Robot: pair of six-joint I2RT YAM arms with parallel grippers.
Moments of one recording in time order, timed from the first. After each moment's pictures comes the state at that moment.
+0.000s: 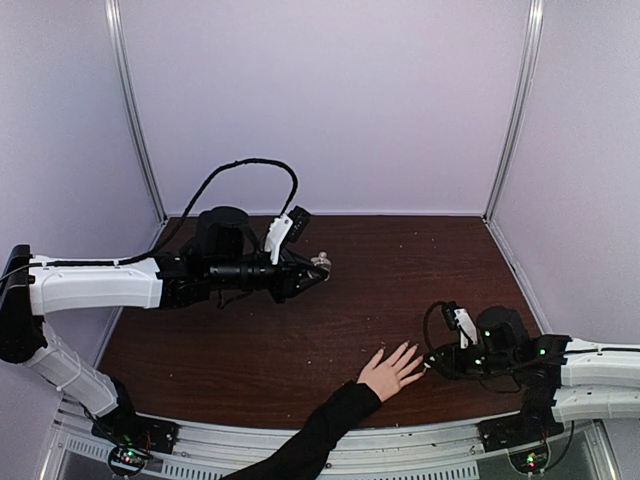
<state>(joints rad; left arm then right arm) -0.90 1.45 0.97 0.16 0.30 -0.17 0.83 0.77 0.21 -0.12 -0.04 0.60</state>
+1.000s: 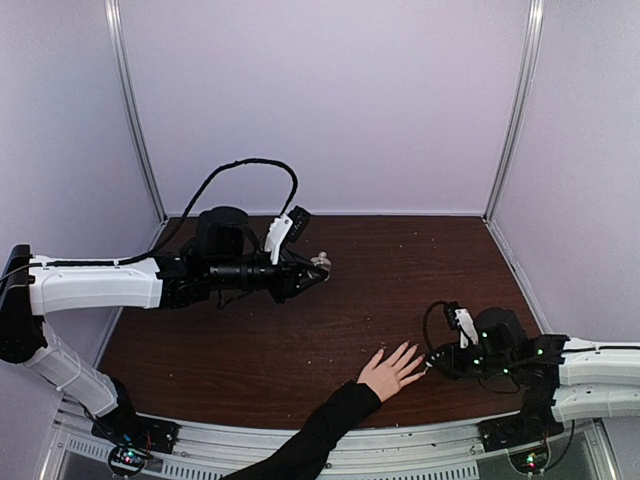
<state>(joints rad) -0.90 1.45 0.97 0.16 0.30 -0.17 0.83 0.80 0.21 -0.11 0.02 0.62</state>
